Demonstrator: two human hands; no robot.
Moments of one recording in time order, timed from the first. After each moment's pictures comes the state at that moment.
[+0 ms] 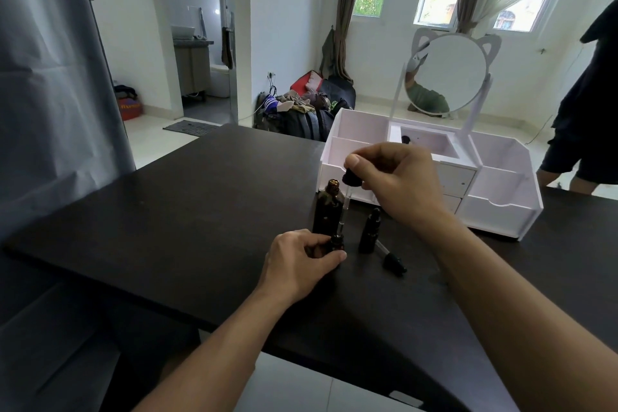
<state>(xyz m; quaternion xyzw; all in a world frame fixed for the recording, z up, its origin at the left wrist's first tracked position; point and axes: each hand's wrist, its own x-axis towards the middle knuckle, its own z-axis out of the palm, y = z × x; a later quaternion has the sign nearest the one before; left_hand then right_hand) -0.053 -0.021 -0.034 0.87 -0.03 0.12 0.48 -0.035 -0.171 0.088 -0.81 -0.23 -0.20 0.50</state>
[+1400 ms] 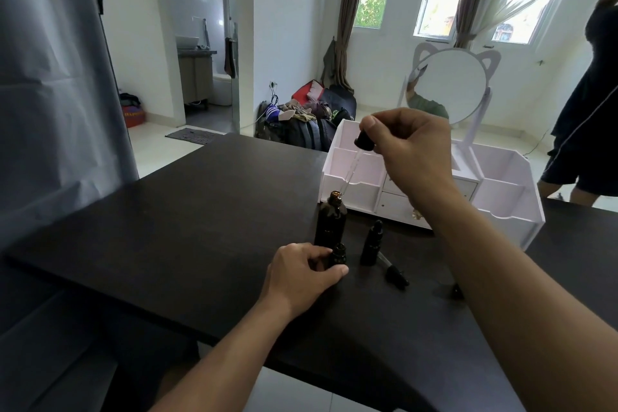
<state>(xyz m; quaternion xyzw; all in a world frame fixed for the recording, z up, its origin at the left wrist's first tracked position) -0.052 -0.017 -0.038 0.87 -0.04 0.13 0.48 -0.012 -0.160 0.125 -0.77 -0.17 -0.29 0.55</state>
